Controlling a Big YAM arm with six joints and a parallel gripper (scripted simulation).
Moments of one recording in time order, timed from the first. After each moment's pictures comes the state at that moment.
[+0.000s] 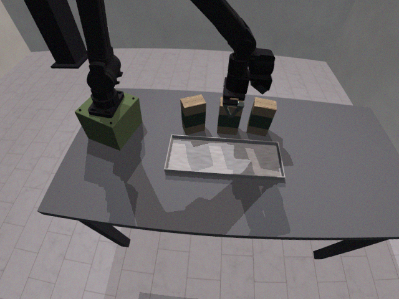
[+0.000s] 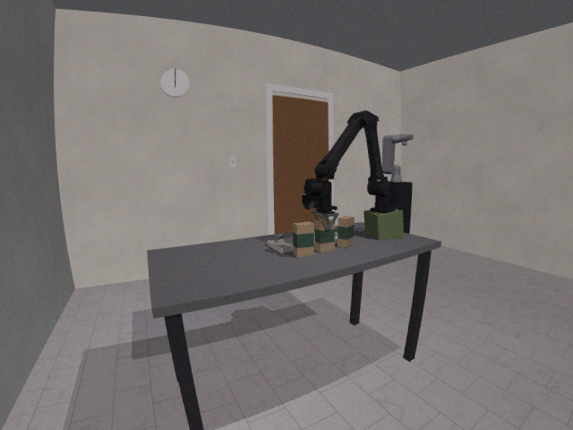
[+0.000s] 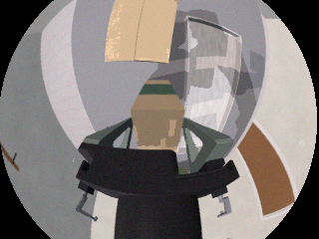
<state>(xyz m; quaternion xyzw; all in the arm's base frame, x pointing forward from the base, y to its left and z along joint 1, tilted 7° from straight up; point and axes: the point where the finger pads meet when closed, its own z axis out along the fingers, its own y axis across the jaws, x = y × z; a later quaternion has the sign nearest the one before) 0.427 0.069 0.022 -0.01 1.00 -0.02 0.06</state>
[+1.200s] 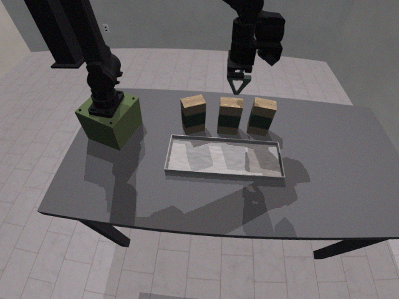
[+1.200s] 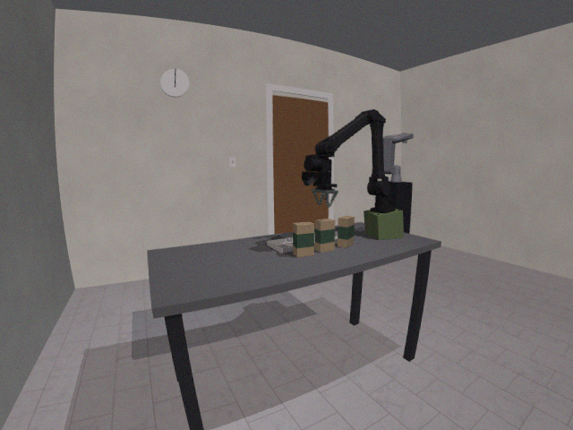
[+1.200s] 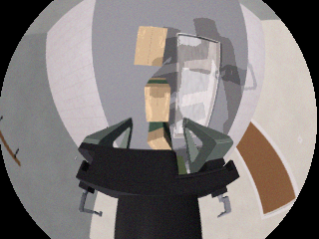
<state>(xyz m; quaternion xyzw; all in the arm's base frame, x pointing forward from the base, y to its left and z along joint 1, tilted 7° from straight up) 0.419 0.072 0.120 -0.01 1.00 -0.01 0.08</state>
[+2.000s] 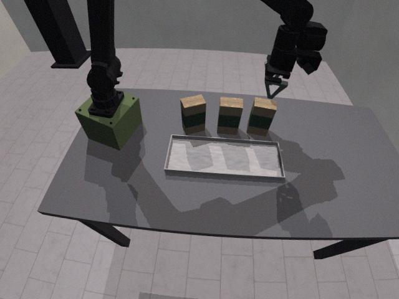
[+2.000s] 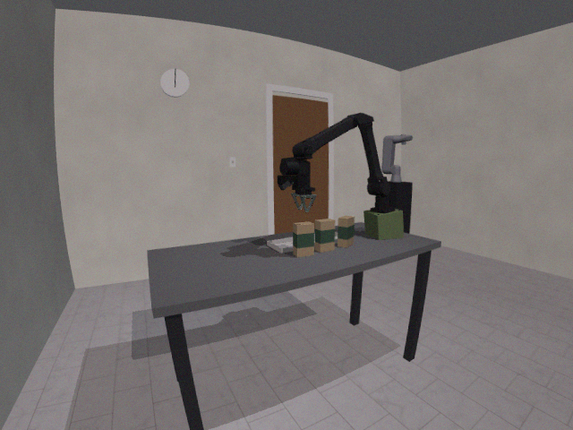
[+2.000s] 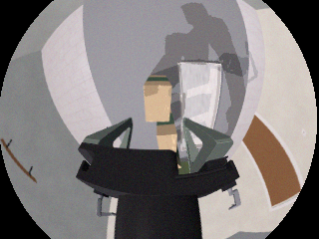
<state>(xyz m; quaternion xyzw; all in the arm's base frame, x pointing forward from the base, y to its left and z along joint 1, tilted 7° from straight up) 0.533 0.088 0.122 0.05 1.00 -0.01 0.06</state>
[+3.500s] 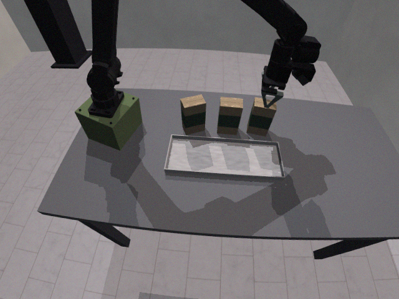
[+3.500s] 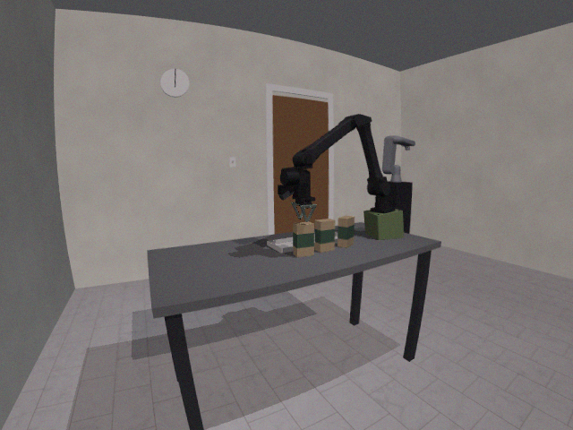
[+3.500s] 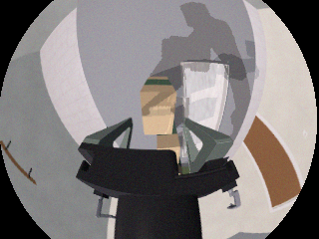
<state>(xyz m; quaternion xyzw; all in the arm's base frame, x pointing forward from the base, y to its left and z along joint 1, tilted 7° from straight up) 0.538 0.087 0.083 0.05 1.00 -0.01 0.06</state>
